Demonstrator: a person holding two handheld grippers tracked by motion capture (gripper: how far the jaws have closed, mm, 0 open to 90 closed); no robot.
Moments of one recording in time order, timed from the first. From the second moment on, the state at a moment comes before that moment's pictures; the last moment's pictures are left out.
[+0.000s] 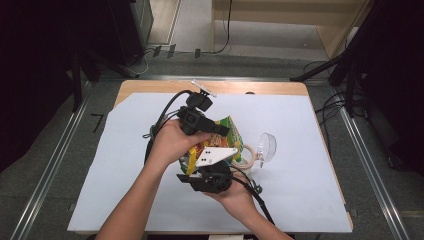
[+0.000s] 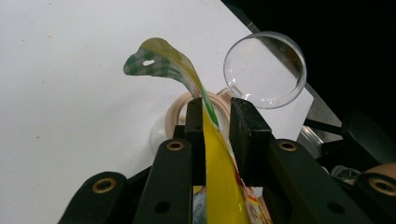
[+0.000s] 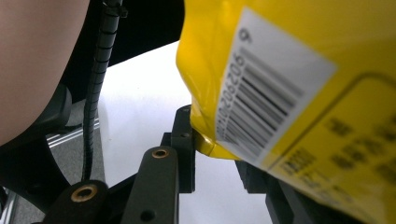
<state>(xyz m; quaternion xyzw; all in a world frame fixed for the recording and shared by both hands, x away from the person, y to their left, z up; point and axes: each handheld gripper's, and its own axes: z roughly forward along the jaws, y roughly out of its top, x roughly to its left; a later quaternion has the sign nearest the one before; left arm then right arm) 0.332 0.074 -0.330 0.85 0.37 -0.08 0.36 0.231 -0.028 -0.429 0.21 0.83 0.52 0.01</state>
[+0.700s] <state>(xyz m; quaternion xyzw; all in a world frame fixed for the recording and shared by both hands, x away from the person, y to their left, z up) 0.339 0.067 -0.333 0.85 0.36 -0.10 0.37 0.229 -0.029 -0.427 0.26 0.83 0.50 0.01</state>
